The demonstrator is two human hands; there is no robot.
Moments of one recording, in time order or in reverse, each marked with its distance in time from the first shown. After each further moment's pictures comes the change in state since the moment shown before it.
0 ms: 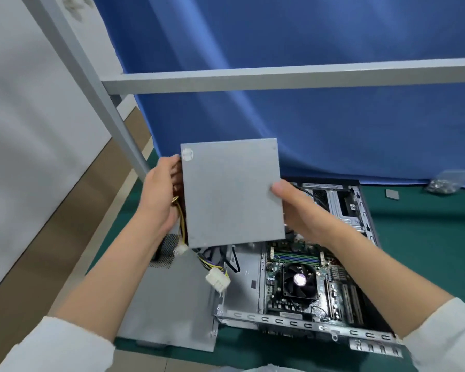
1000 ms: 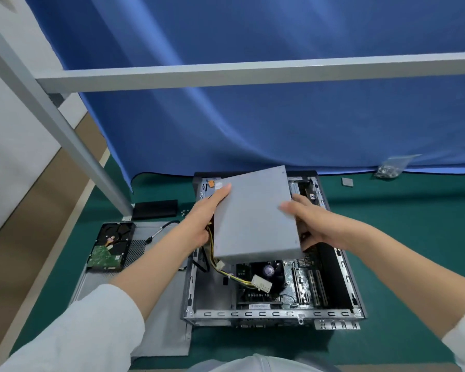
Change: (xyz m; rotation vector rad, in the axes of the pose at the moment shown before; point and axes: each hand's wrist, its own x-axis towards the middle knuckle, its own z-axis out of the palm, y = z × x) left_hand 0.000 -0.112 0.064 0.231 -0.344 -0.553; right_hand -0.061 0.021 -0.079 -0.237 0.252 0.390
